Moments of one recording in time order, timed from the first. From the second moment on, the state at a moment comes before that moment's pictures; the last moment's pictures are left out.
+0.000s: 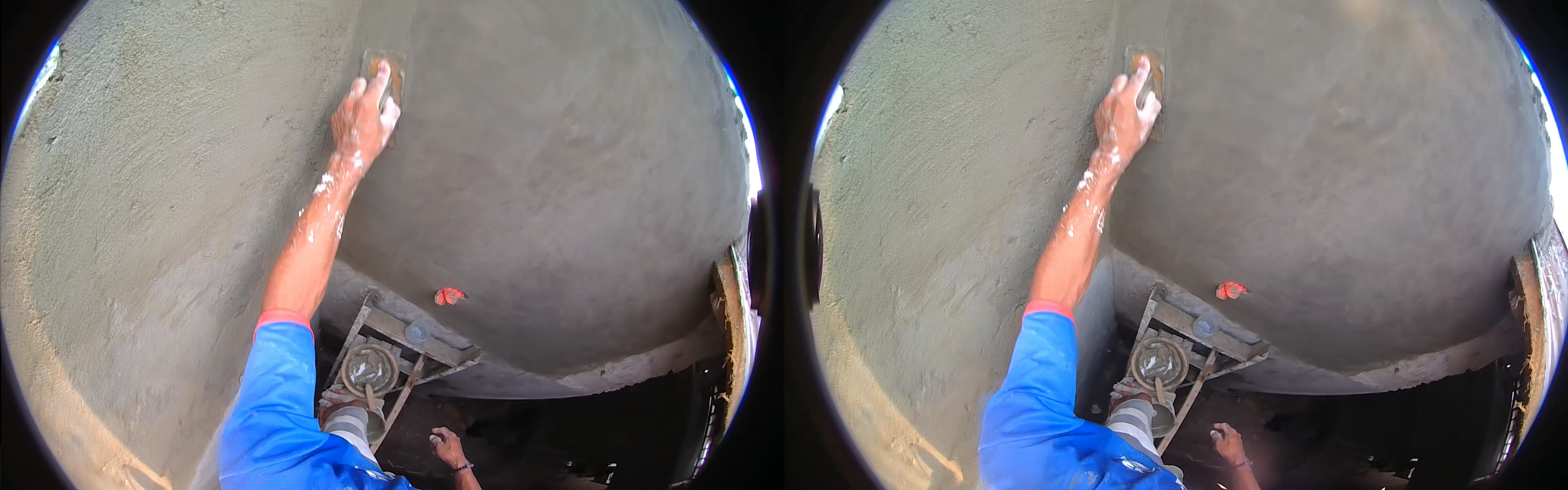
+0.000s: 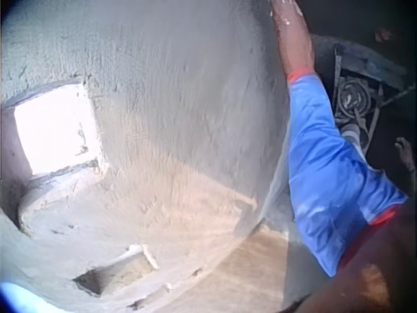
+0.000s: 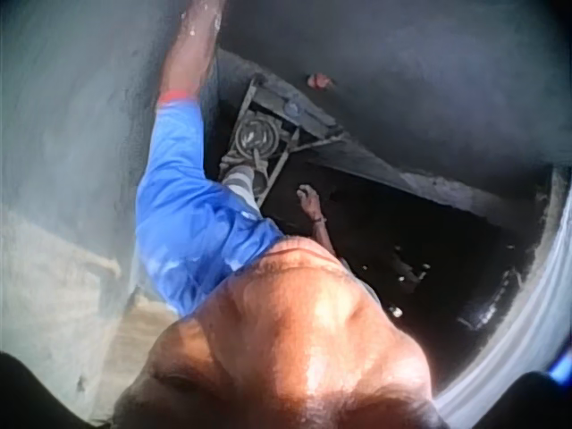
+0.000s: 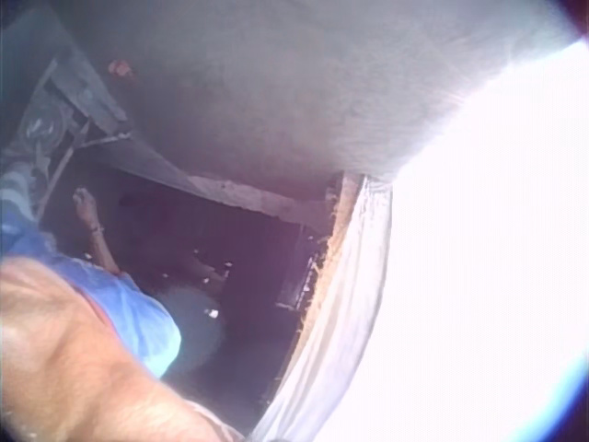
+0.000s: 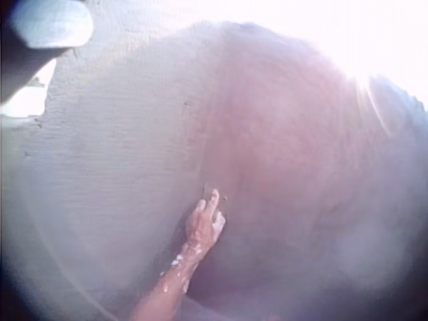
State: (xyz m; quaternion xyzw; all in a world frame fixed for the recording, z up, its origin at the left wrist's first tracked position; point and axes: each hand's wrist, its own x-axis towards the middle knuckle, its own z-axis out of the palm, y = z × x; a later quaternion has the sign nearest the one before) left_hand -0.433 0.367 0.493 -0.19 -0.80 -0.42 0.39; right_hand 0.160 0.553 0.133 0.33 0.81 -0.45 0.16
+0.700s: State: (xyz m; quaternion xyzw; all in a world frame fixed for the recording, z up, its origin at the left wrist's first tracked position) left_hand -0.454 0.352 0.510 -0.17 -0.81 -0.36 0.44; right_hand 0.150 0.558 0.119 0.26 0.88 -0.39 0.11
